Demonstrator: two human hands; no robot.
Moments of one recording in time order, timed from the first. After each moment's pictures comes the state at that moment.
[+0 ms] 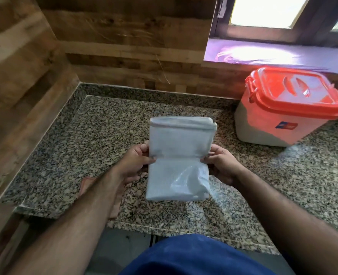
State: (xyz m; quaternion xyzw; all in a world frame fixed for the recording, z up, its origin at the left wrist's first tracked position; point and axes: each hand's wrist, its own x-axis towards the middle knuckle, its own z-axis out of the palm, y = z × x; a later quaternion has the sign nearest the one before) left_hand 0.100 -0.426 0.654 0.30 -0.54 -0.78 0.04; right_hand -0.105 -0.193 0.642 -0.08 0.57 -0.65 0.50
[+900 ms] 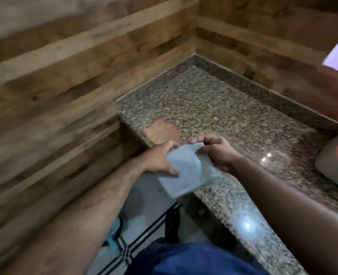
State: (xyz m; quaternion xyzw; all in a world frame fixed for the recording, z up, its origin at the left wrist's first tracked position) left_hand 0.265 -0.255 0.684 0.50 -0.73 -0.46 0.03; right_hand 0.015 -0.226 0.670 -0.36 0.49 -0.40 0.68
